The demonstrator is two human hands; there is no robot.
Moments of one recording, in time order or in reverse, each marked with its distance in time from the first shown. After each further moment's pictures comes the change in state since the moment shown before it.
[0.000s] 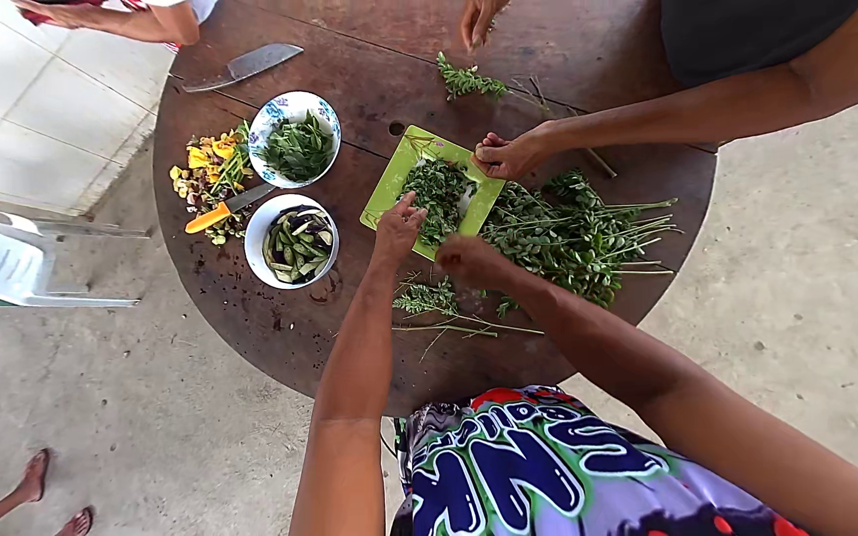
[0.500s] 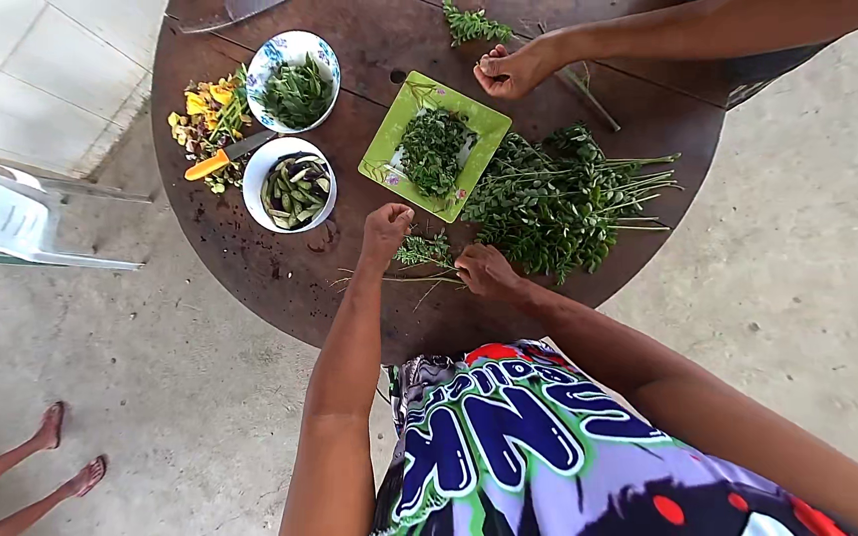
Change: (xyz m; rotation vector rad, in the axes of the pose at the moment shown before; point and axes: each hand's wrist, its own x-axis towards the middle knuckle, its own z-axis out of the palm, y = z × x) left_hand -0.091 -0.047 0.006 -0.027 0.068 -0.088; right_hand -0.087 0.065 0.085 -0.427 -0.115 0.090
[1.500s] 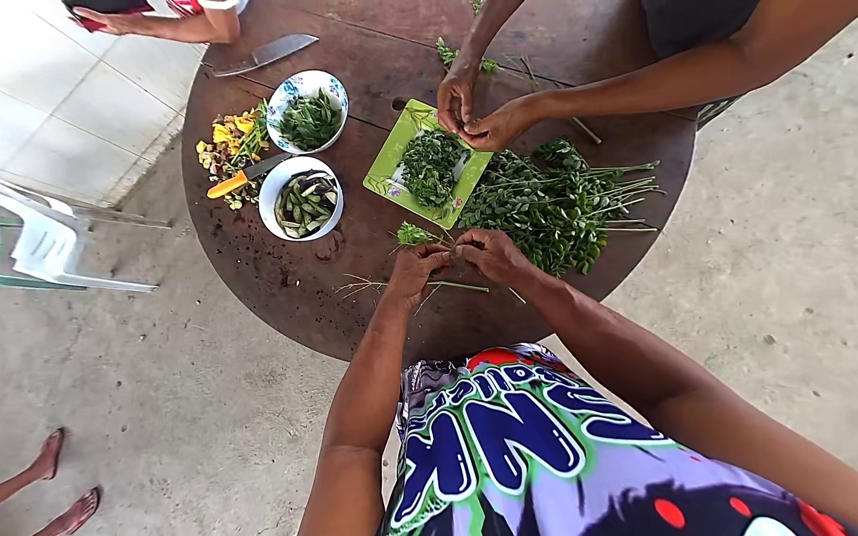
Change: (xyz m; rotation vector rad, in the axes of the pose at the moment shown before) left_hand -0.073 -0.002 0.043 -0.575 -0.217 -0.051; right_hand -0.035 -0.058 -0.082 0.827 0.235 0.146
